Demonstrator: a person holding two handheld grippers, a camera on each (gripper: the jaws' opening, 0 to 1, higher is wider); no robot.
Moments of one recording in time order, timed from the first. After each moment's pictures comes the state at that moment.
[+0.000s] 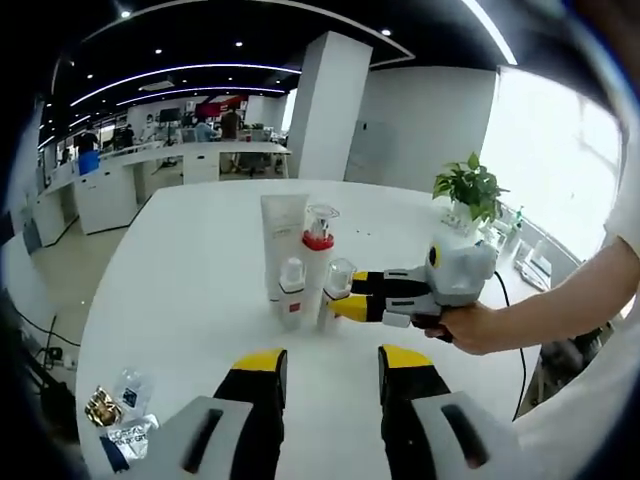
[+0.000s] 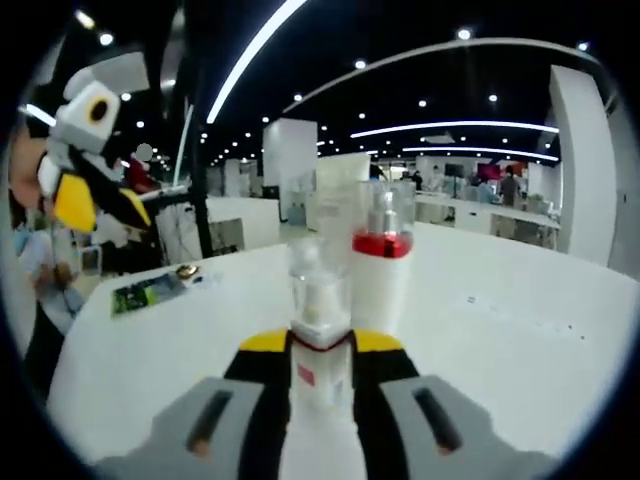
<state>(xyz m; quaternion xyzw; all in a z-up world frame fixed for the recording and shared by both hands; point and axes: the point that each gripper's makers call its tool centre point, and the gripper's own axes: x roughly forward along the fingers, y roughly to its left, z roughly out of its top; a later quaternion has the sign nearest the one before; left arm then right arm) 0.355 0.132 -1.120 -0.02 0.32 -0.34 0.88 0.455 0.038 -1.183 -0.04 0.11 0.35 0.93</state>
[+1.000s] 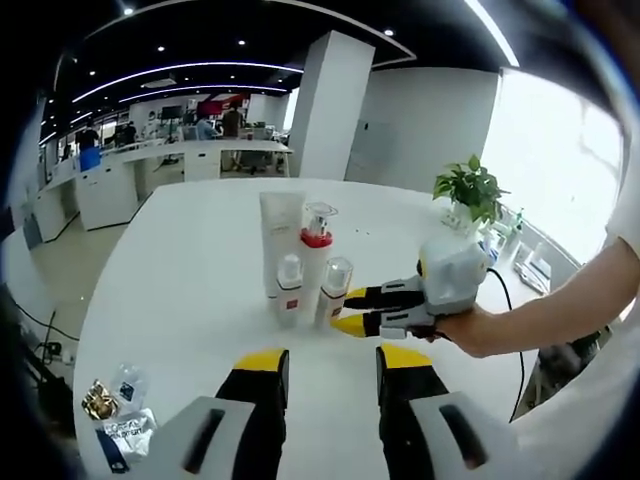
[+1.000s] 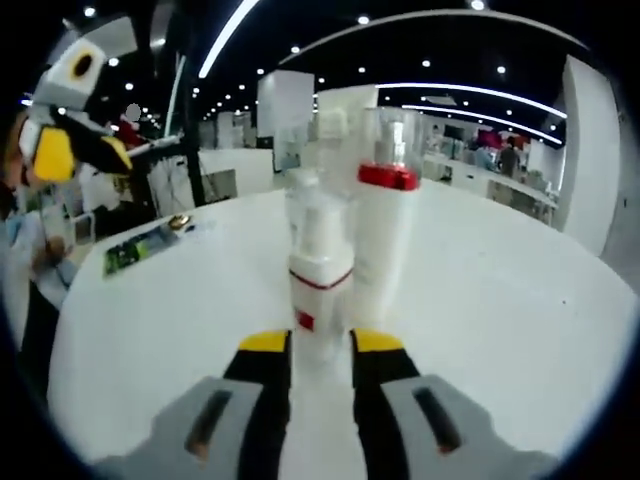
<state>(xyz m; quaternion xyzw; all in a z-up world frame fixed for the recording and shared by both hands) 0.350 0.132 -1.120 -0.02 0.33 -0.33 0.88 0.444 0.030 -1.223 -0.09 0.21 0.33 0.91</state>
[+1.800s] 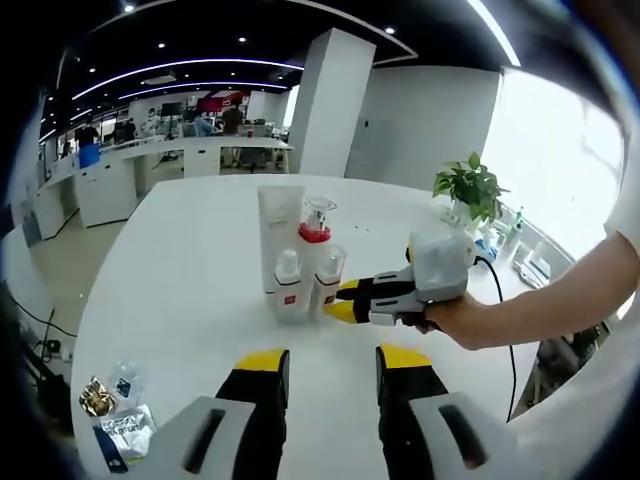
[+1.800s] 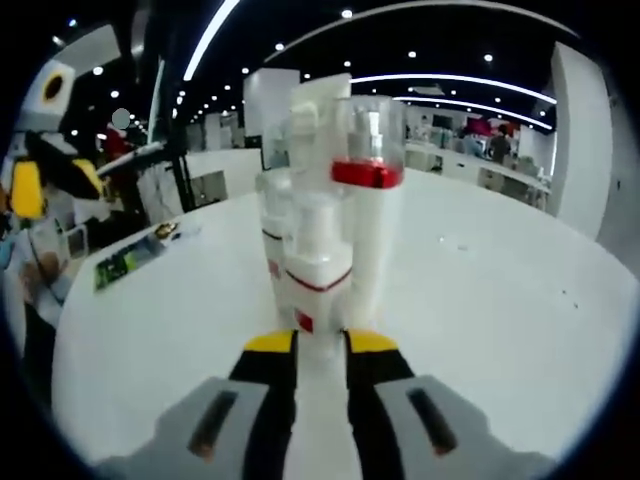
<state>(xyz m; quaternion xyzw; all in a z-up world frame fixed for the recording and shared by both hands) 0.348 0.131 -1.125 -0.02 0.33 -0.33 0.88 0.459 0.026 -1.224 -0.07 0.23 0.31 0.92</state>
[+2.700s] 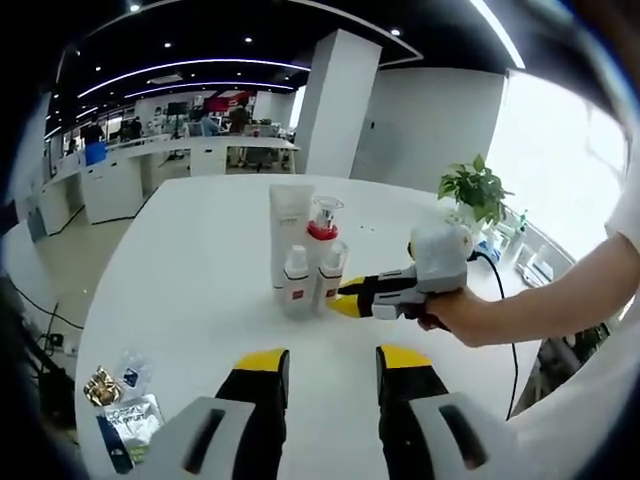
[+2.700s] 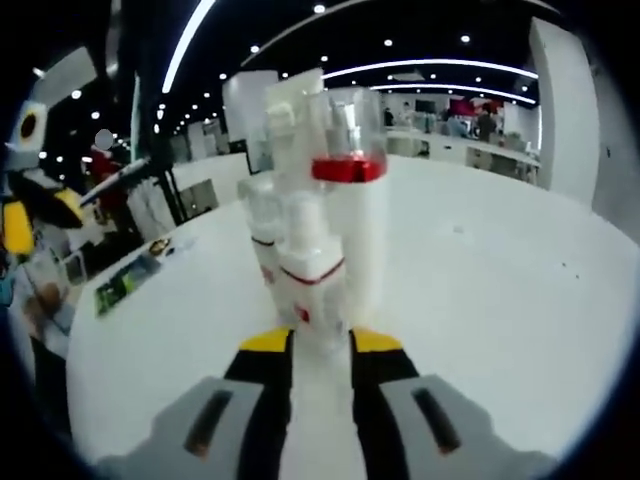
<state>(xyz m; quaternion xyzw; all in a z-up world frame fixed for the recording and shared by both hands) 0.339 0.144 -1.123 -0.03 0.33 -0.32 0.89 0.456 0.023 -1.223 -0.01 0.26 0.29 0.92</state>
